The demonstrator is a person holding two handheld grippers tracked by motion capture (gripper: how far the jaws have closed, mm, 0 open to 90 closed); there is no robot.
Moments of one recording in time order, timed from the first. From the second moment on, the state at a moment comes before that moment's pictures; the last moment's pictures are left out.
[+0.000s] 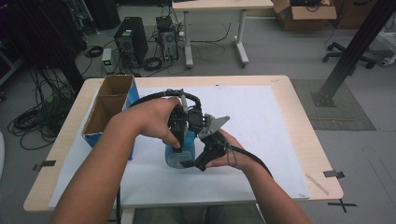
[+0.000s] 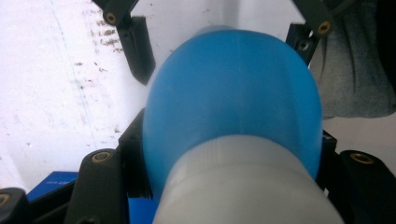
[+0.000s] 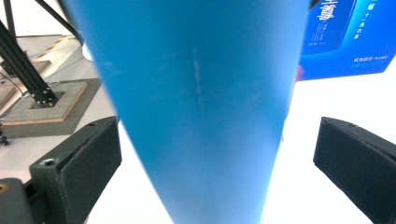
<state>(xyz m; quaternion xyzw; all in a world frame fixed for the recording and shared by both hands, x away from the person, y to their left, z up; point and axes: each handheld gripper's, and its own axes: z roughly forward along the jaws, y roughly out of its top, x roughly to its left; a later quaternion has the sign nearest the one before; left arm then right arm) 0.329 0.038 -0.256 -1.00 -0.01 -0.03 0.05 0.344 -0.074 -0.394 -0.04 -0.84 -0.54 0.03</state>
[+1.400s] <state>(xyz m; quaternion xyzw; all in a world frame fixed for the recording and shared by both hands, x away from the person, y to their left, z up) 0.360 0.069 -0.213 -0.94 -0.33 -0.06 0.01 0.372 -0.192 -0.339 -0.08 -0.90 -0.43 -0.05</state>
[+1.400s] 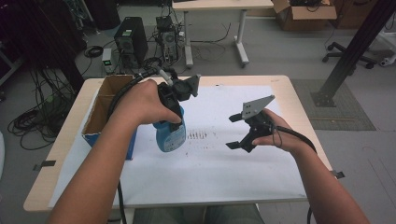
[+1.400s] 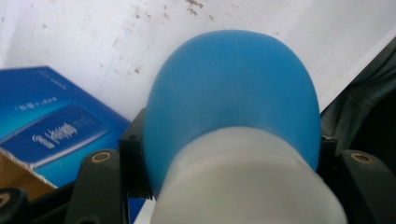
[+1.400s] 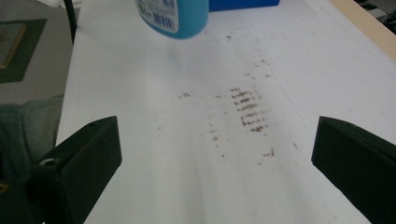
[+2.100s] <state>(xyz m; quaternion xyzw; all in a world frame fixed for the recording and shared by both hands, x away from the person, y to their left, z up) 0.375 0.113 -0.168 -0.88 -0.47 -0.07 -0.01 0.391 -0.223 -0.313 -0.08 -0.95 -0.28 -0.04</state>
